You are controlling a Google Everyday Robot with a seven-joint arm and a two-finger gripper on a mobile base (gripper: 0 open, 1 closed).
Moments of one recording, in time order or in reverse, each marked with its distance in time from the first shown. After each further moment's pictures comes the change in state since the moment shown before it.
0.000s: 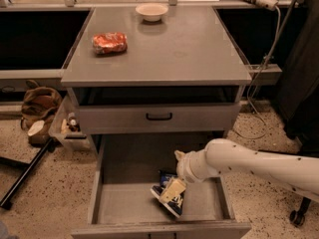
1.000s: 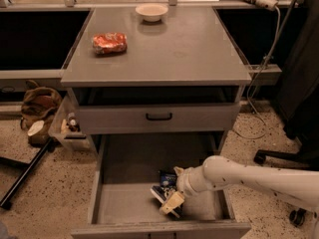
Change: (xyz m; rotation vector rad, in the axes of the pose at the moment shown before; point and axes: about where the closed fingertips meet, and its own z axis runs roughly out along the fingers) arm 0.069 0.005 0.085 -0.077 -0.028 0.075
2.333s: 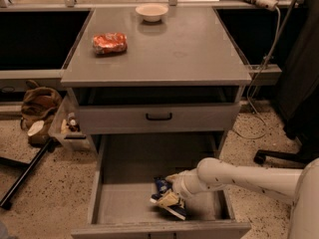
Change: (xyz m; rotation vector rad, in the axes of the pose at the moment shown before) arm 0.014 0.000 0.036 -0.049 0.007 0.038
